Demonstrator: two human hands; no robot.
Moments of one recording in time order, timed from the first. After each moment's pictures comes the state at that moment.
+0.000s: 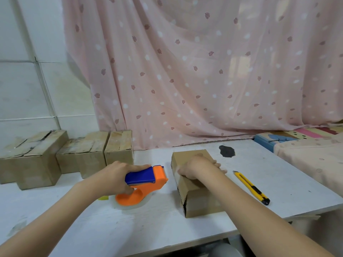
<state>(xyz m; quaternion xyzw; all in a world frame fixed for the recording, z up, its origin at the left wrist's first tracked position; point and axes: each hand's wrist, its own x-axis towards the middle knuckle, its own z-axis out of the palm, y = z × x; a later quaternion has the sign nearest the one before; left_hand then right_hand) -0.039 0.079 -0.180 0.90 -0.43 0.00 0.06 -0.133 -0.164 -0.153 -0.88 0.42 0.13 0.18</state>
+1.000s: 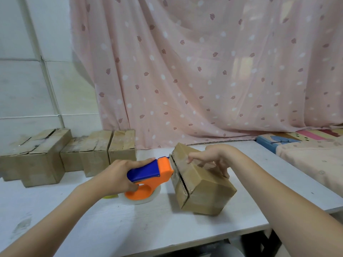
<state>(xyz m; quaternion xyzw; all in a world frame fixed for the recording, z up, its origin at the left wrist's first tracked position) -0.047 0.086 -0.180 0.88 -0.45 0.04 0.17 -0.144 -0.200 -0.112 -0.86 0.31 0.21 0.34</state>
